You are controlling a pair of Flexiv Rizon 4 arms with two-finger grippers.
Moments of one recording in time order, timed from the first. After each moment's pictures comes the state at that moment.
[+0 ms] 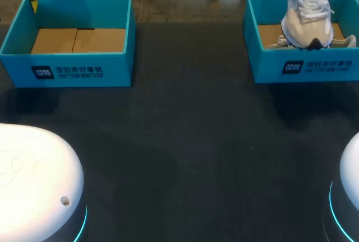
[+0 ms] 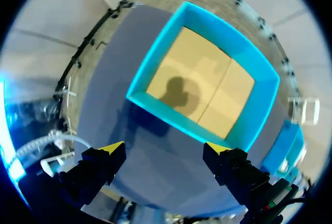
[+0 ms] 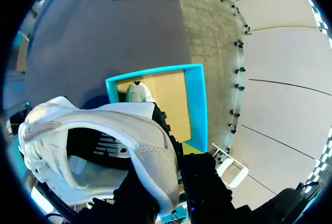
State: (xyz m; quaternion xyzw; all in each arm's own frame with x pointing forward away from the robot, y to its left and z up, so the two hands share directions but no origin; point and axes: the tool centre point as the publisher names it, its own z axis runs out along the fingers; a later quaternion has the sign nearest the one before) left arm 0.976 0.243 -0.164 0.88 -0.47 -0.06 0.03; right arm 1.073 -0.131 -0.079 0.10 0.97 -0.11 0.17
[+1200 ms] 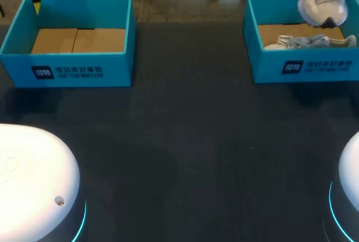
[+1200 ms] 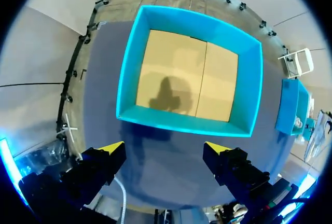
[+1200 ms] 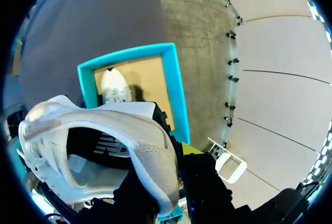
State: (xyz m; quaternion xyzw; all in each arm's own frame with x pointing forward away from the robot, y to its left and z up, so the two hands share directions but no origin) left arm 0.986 0.242 -0.168 0.77 -0.64 -0.04 0.04; right arm 1.154 -0.209 -0.070 0.11 0.97 -0.12 0.19
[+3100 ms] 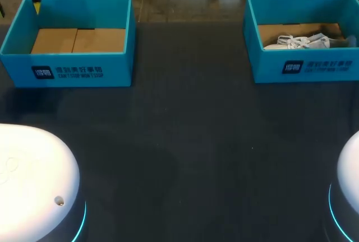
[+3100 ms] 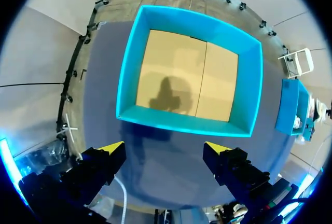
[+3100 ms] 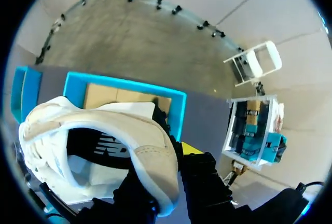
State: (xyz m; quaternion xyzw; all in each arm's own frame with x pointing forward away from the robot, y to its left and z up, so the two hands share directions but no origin) left arm 0.986 0.242 -0.168 0.77 -0.64 -0.04 0.04; right arm 1.167 -0.325 -0.123 0.64 0.75 -0.07 0.11
